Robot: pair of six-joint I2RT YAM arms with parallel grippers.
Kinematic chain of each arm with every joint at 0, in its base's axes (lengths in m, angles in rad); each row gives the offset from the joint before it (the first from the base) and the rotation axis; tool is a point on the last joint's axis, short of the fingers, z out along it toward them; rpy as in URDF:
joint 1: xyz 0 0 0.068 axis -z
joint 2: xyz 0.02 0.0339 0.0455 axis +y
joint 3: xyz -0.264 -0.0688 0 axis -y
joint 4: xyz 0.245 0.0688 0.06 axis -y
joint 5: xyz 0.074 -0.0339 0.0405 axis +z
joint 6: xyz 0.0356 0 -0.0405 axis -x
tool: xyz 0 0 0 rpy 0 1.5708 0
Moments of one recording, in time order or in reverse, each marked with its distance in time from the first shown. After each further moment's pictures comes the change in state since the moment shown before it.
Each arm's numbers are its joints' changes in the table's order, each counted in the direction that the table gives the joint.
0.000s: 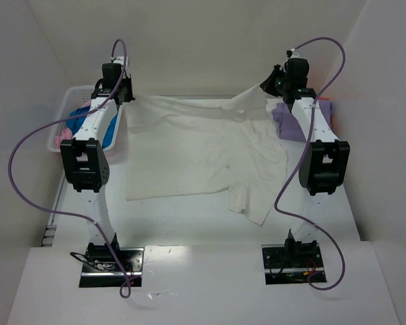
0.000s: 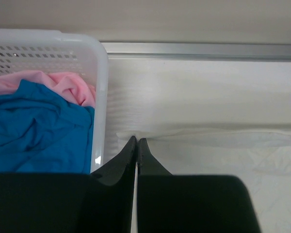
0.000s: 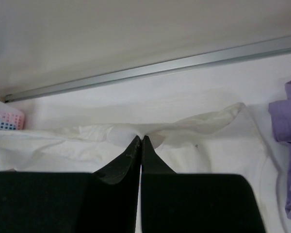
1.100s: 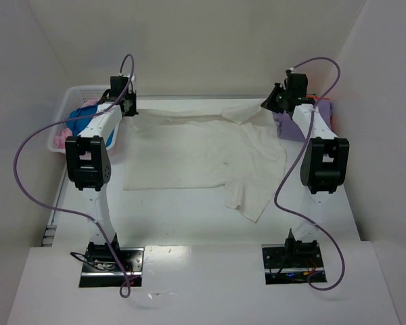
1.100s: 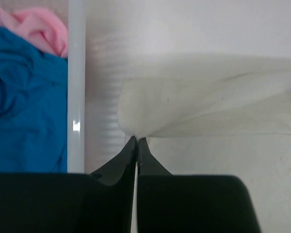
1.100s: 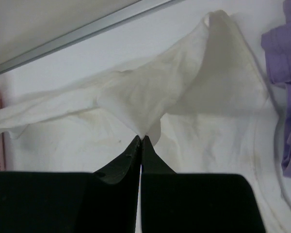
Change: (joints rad) left arm 0.012 0.043 -0.084 -0.047 0.026 -0.026; right arm 0.034 0.052 -0.096 -0.060 0.050 -0.016
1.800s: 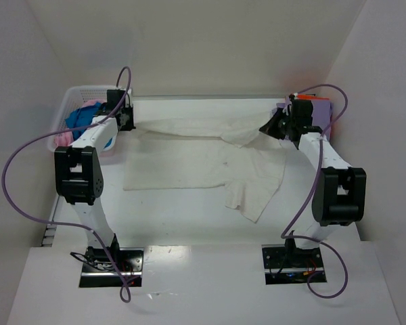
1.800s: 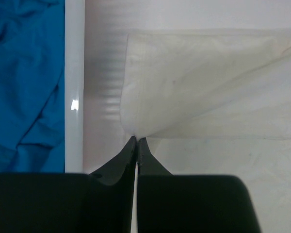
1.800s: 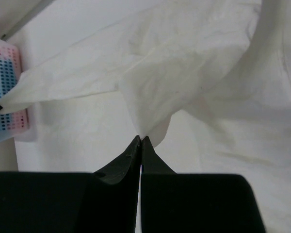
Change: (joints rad) left arm 0.000 -0.237 -0.362 0.057 0.011 0.028; right arm 0.000 -0.436 -0.567 0.109 0.088 -0.094
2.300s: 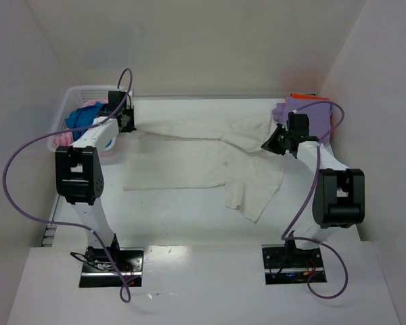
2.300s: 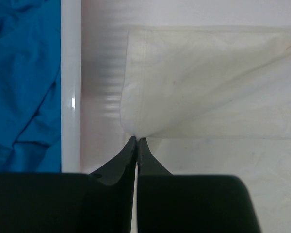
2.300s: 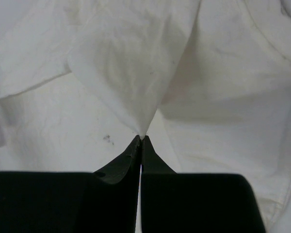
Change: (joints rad) left arm 0.008 0.000 -0.019 0.001 0.010 0.002; right arm 0.000 -0.024 -0.154 -0.020 -0.081 -0.024
